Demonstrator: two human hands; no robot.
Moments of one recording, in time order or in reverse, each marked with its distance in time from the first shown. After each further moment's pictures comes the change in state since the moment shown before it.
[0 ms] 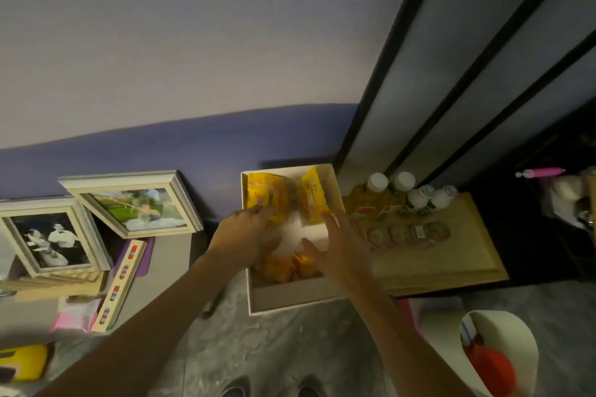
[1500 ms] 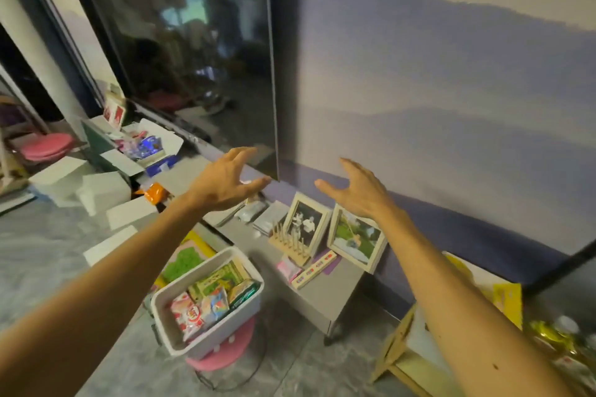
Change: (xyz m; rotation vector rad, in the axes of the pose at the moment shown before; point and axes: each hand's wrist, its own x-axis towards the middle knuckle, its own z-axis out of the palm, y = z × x) left_hand -0.538 -0.148 -0.292 -0.049 0.601 -0.643; right_hand -0.148 -0.448 -0.219 0.212 -0.304 -0.800
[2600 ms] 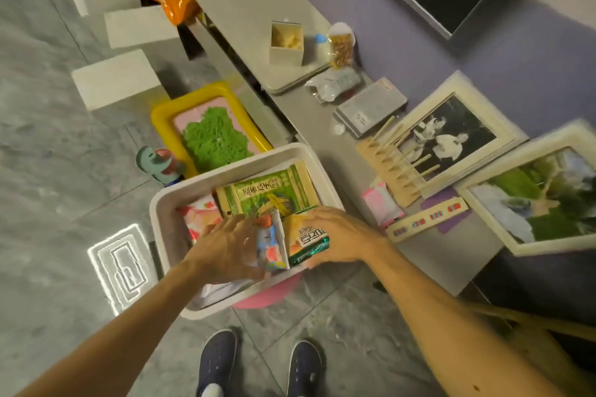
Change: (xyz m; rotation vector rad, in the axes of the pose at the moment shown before) left_hand -0.122 -0.397 0.500 -0.129 -0.606 -0.430; right_hand 0.166 0.112 0.624 -0.252 -0.934 -0.393
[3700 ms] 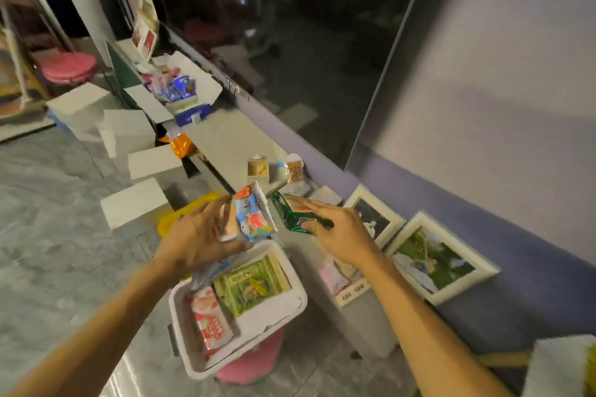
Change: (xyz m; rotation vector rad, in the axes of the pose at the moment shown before) left_hand -0.157 0.130 -0.324 -0.128 0.500 0.092; right_hand -0.221 -0.126 -0.261 0.351 0.834 -0.092
